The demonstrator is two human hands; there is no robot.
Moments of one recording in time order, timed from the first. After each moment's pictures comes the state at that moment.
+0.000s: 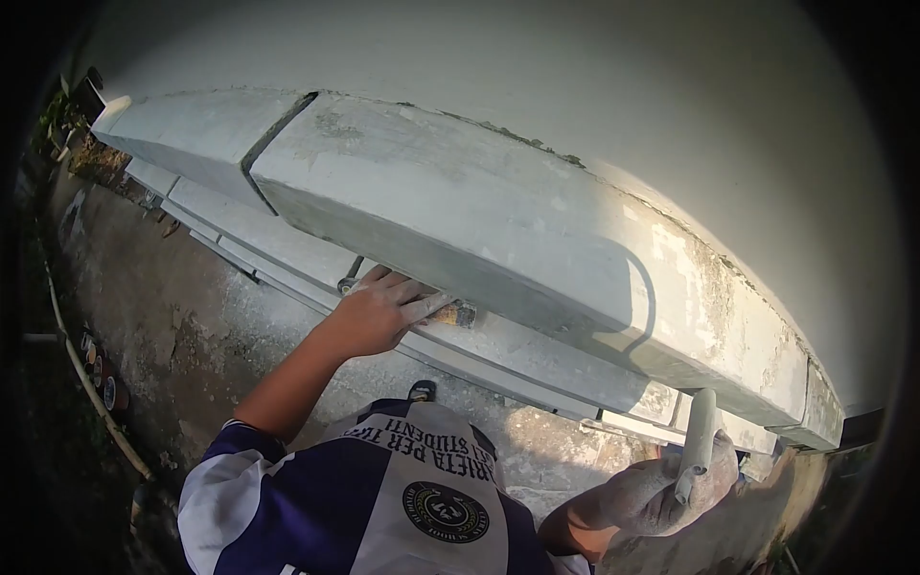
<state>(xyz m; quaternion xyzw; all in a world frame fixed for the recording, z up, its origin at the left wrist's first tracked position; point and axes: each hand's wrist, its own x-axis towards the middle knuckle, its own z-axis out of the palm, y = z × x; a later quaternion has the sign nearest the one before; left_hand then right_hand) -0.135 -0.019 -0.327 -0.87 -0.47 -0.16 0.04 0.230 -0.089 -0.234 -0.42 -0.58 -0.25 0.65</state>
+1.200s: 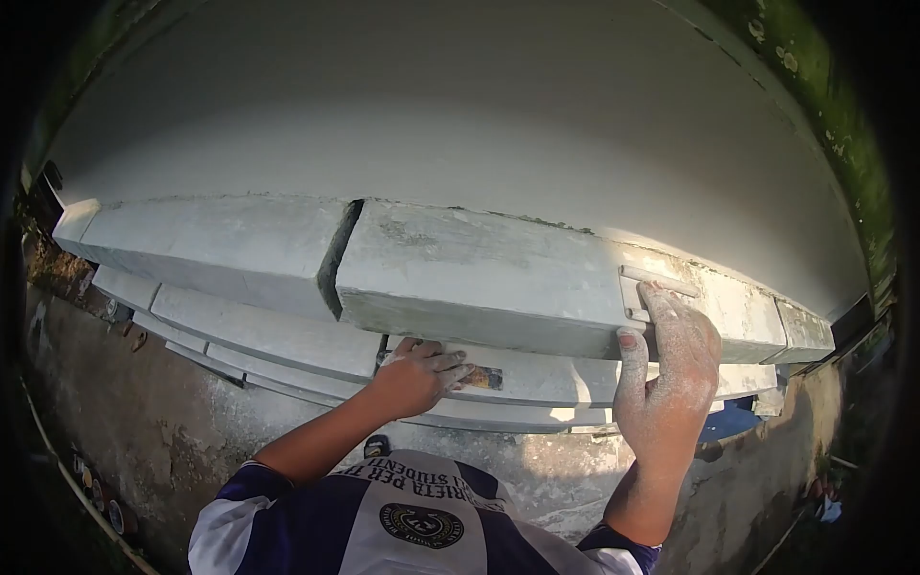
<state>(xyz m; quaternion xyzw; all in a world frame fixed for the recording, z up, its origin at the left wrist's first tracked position) -0.164 0.006 -0.346 -0.91 -0.37 -0.20 0.04 0.092 -0.069 -0.124 -0.59 -0.69 -0.21 0.36</state>
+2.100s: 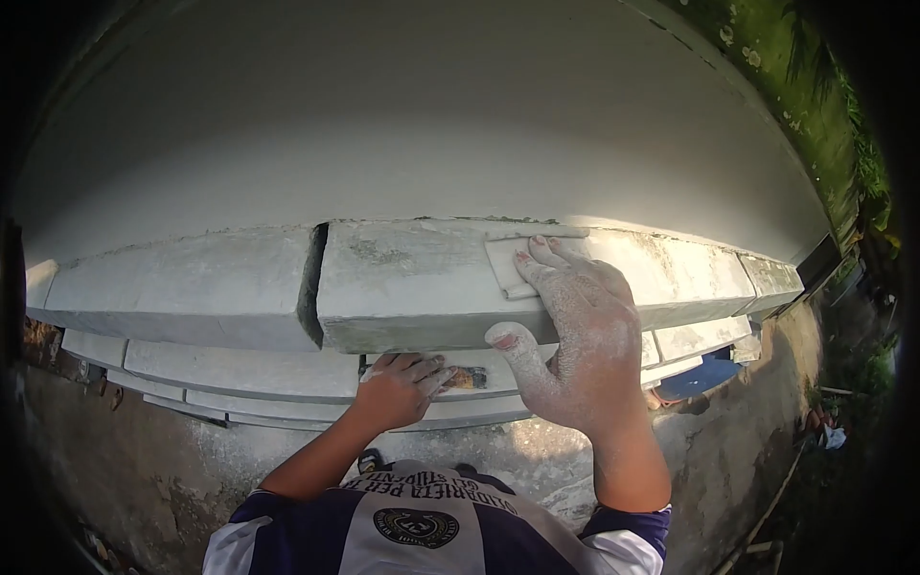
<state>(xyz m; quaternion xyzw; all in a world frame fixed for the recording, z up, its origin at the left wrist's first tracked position) -0.173 0.014 -0.365 -0.92 -0.34 -0.18 -0.02 0.039 -0.047 -0.109 -0.47 -0.80 -0.17 0.33</state>
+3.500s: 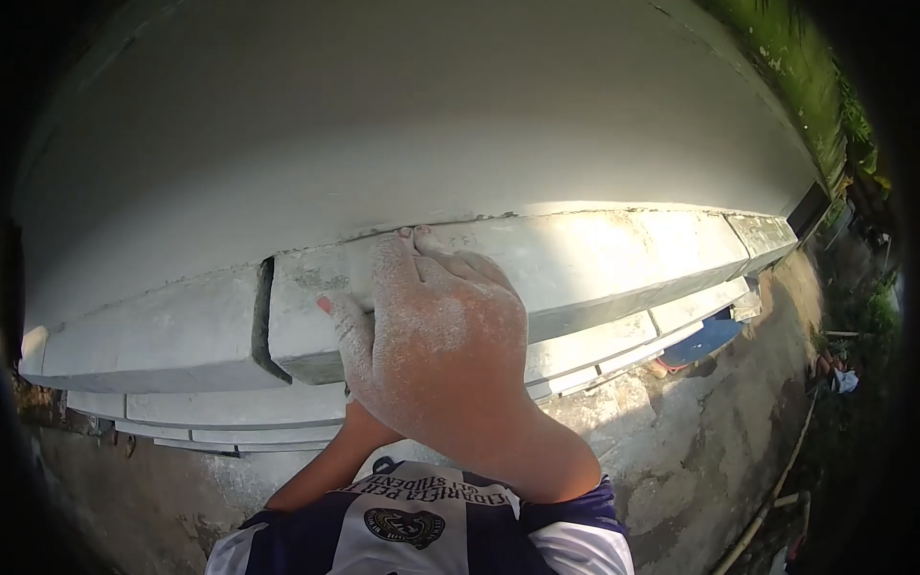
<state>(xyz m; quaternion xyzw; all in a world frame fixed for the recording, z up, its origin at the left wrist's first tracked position) -0.178 0.009 -0.337 -0.93 -0.35 -0.14 -0.06 -0.044 -0.023 -0.104 -0.53 -0.72 -0.14 0.42</state>
